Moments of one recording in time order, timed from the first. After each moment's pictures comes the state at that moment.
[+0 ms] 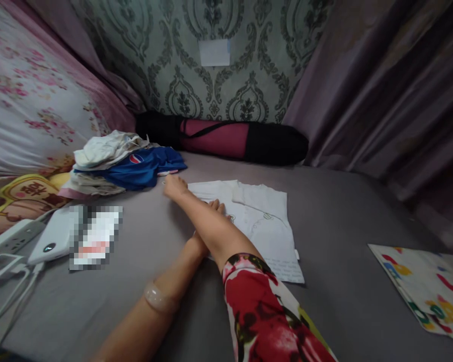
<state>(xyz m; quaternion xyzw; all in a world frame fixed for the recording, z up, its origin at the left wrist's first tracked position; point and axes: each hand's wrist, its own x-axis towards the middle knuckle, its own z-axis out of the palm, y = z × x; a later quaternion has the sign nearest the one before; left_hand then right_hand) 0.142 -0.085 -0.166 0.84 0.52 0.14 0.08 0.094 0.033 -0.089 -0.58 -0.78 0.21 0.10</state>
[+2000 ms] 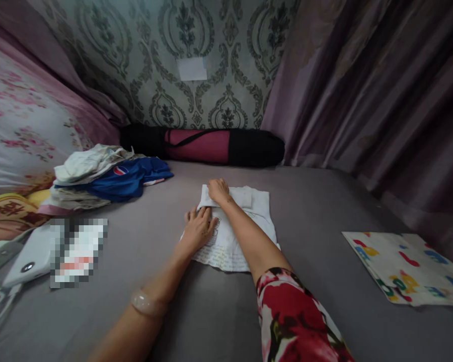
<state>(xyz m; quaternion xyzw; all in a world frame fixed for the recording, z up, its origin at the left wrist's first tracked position) 0.146 -0.101 -0.142 0.83 0.54 0.13 0.05 0.266 0.007 -0.111 -0.70 -0.71 0.07 0.11</state>
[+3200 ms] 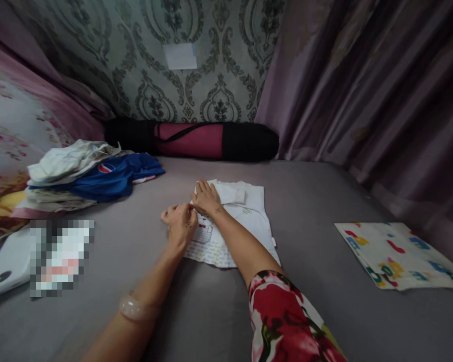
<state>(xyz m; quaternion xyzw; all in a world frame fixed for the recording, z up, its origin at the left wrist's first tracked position) 0.136 -0.095 -0.139 0.72 0.64 0.25 0.05 0.244 -0.009 -0.162 -0.65 -0.75 0.07 0.13</state>
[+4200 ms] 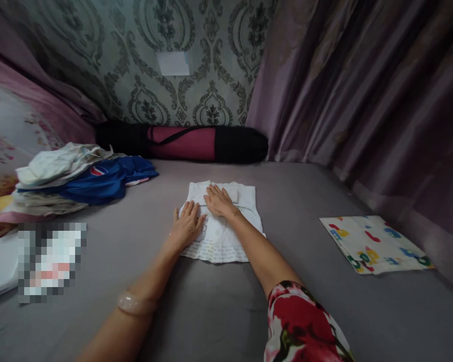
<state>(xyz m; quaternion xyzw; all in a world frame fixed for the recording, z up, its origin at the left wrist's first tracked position) 0.143 -0.093 -0.160 0.84 0.53 0.10 0.06 0.302 -0.057 -0.139 -0.67 -0.73 0.10 0.08</state>
